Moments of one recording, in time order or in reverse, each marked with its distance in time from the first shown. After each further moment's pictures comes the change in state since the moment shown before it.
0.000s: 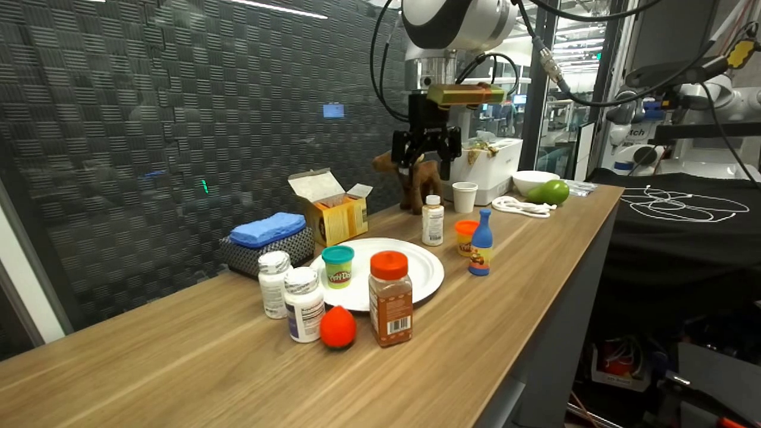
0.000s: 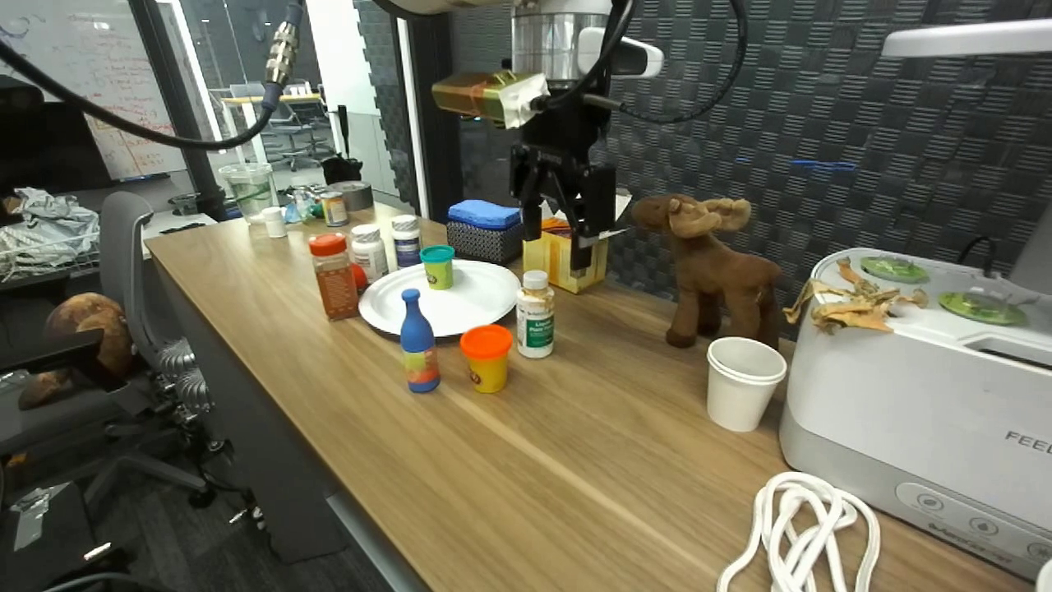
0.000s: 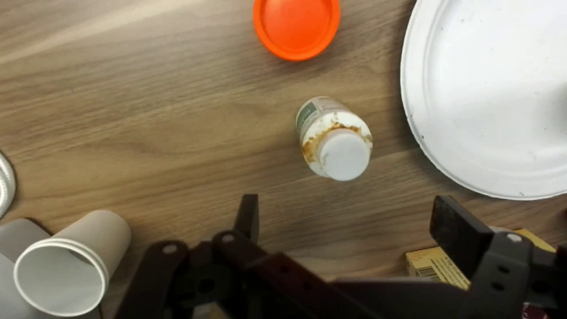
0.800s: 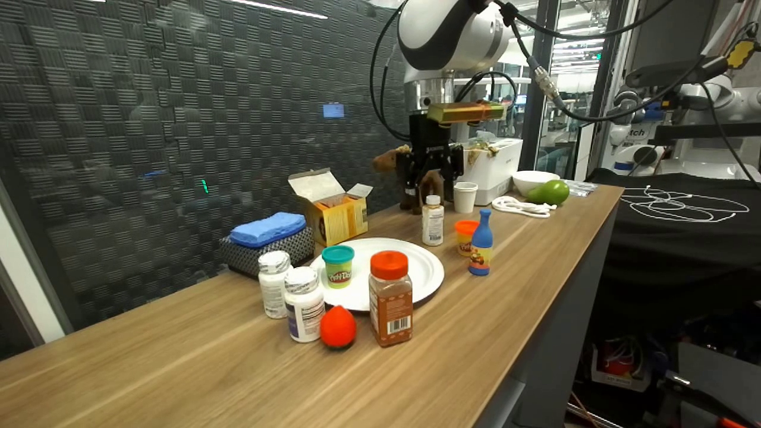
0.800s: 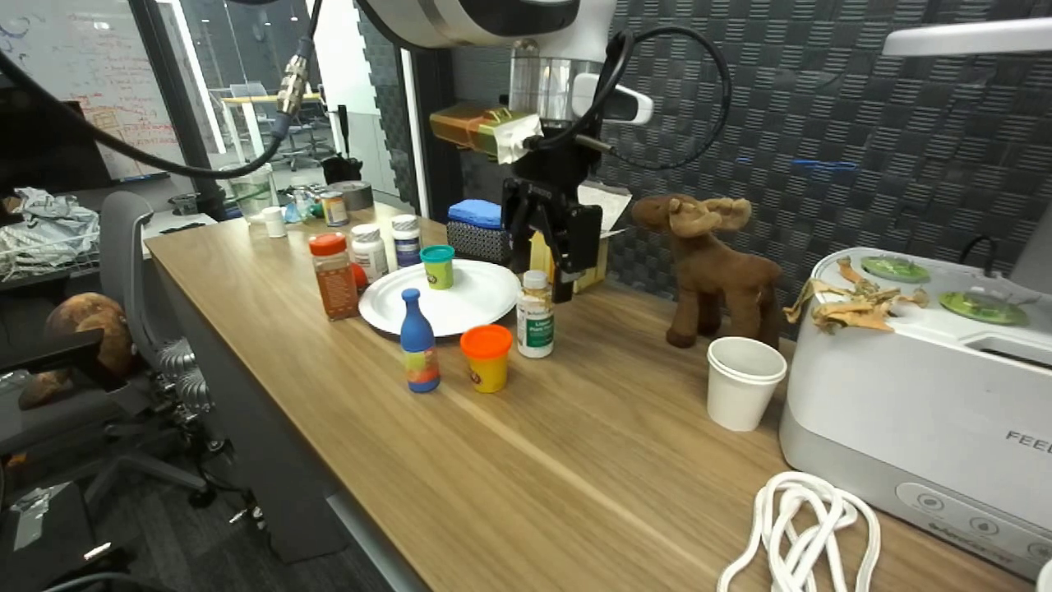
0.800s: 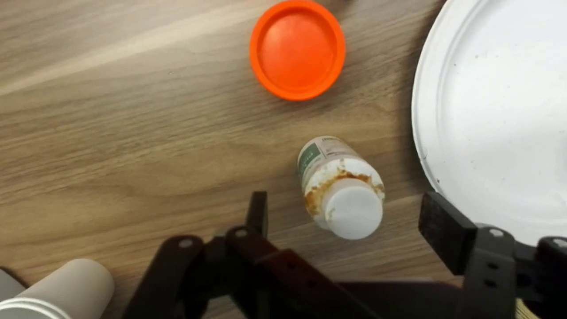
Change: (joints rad) arm 0.001 0.041 0.003 -0.008 0.007 -0.035 0.000
